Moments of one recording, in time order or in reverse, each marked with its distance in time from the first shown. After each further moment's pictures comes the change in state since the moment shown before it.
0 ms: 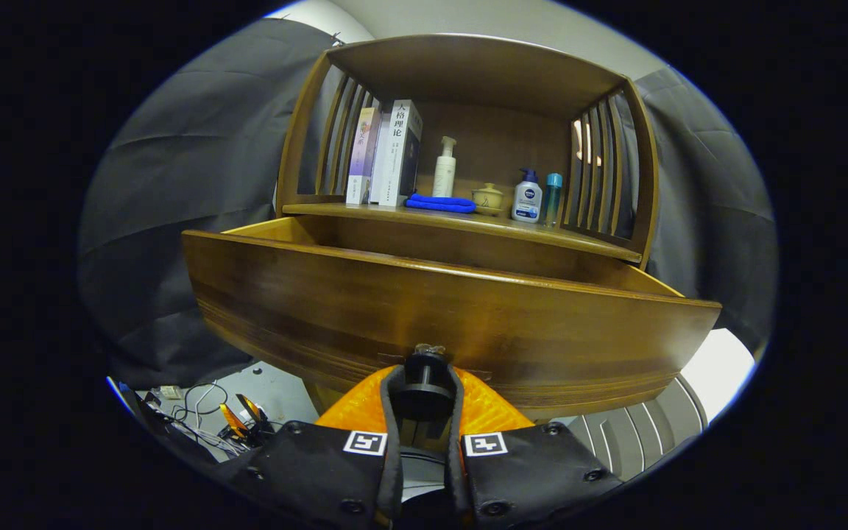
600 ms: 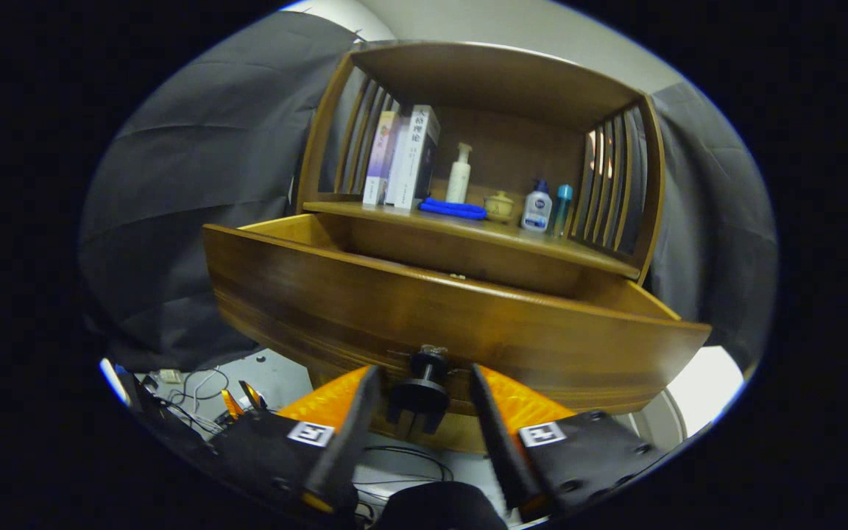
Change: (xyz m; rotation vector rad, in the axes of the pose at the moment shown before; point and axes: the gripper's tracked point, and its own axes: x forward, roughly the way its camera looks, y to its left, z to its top) arm -0.032 -0.001 0.018 -0.095 -0.033 0.029
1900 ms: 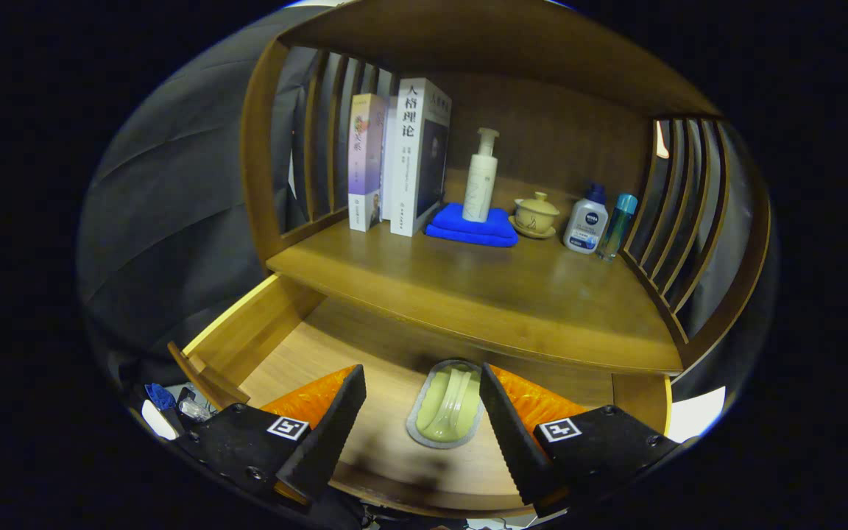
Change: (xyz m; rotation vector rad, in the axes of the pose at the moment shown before) arm 0.128 -0.027 0.110 0.062 0.323 0.147
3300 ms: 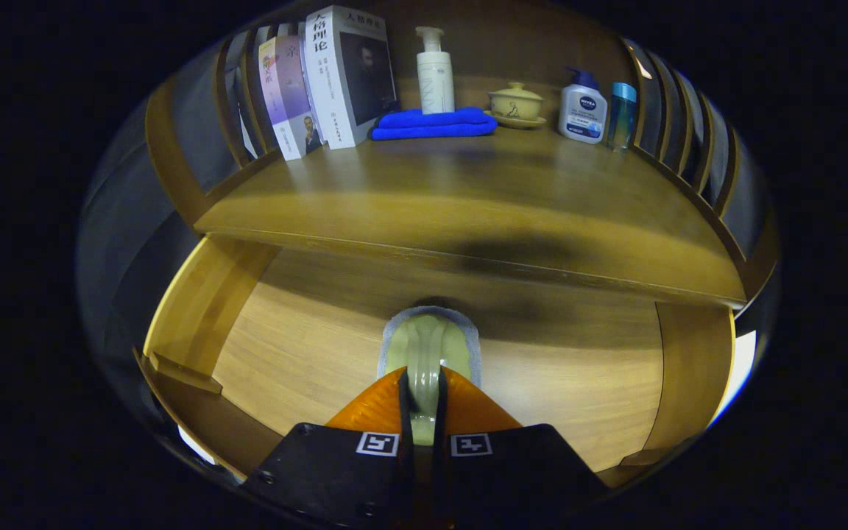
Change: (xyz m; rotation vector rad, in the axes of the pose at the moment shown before) arm 0.041 -0.016 -0.066 0.172 0.246 0.054
